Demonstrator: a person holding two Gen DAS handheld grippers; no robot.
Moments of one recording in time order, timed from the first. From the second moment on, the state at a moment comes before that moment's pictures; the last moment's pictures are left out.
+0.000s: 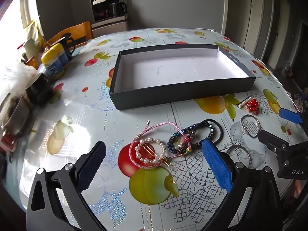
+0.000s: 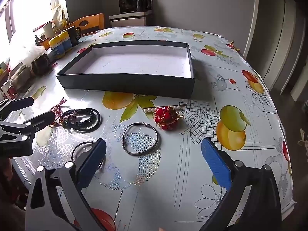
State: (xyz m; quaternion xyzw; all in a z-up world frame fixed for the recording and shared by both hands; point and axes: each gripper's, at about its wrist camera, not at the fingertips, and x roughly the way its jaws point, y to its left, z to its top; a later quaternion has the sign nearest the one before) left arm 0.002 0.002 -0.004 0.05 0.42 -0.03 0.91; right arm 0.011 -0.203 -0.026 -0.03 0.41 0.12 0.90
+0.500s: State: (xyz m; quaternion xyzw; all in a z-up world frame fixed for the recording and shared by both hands) left arm 0.003 0.003 -0.004 0.05 0.42 -0.03 0.90; right arm 0.011 -0.205 -0.023 -0.03 0.41 0.12 0.90
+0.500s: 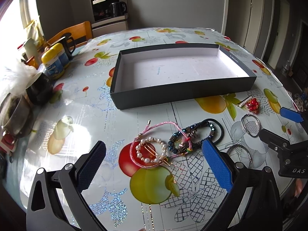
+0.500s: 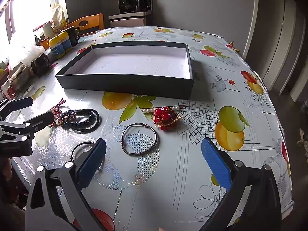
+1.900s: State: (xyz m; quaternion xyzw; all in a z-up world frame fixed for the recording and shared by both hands) left arm 0.002 0.000 -0.004 0.05 0.43 -0.03 0.90; right arm 0.011 -0.206 -0.024 -0.03 0.41 0.12 0.90
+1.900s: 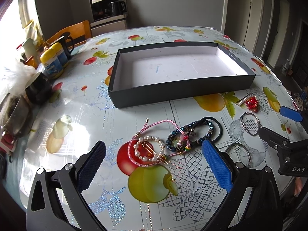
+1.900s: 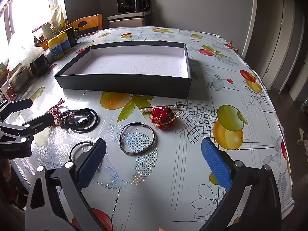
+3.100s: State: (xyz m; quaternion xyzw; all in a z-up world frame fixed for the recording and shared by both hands) left arm 0.004 0.000 -0.006 0.06 0.43 -0.05 0.90; right arm 0.020 -0.223 -0.021 -0.02 0.41 0.11 0.91
